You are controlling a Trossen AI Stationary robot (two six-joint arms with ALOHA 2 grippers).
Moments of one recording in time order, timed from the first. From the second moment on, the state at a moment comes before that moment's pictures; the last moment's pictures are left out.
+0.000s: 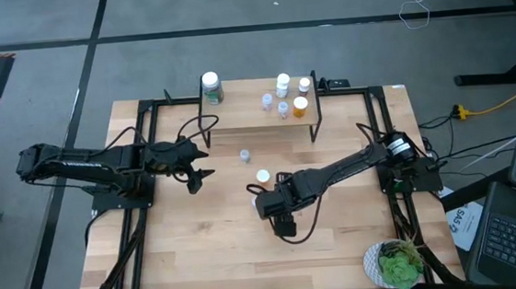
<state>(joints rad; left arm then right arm) 0.00 0.79 0.55 -0.30 -0.27 -0.30 0.29 2.02 1.69 -1.00 0.10 0.39</state>
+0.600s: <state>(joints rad) 0.00 0.79 0.55 -0.30 -0.27 -0.30 0.29 2.02 1.61 -0.97 0.11 0.41</state>
